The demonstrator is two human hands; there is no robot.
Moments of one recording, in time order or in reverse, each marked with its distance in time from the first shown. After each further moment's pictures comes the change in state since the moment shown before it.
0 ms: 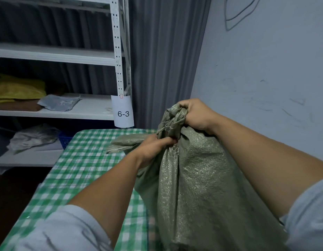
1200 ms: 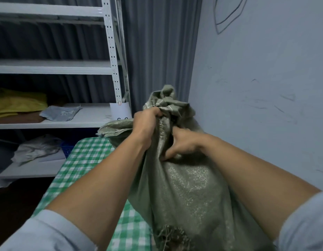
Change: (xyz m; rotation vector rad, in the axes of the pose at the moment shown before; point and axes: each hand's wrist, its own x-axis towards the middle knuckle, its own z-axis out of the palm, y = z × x) left_hand -0.011 0.084 0.027 -0.254 0.475 0.112; right_hand -0.034 0.015 0.020 -0.533 -0.306 0.168
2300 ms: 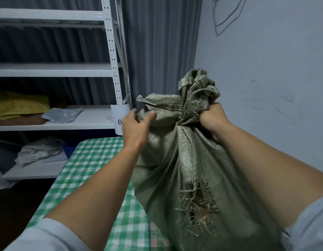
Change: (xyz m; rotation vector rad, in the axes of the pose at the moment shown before) left_hand 0.006 -0.027 -0.023 0.498 0.212 0.351; right_hand -0.011 0.043 -0.050 0.763 0.760 0.112
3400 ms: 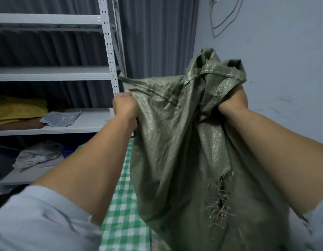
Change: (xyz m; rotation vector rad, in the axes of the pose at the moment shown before) left_hand 0.057 0.068 -0.014 -0.261 0.124 -0.214; right_hand 0.027 -0.033 -0.042 -0.186 0.167 -0.056
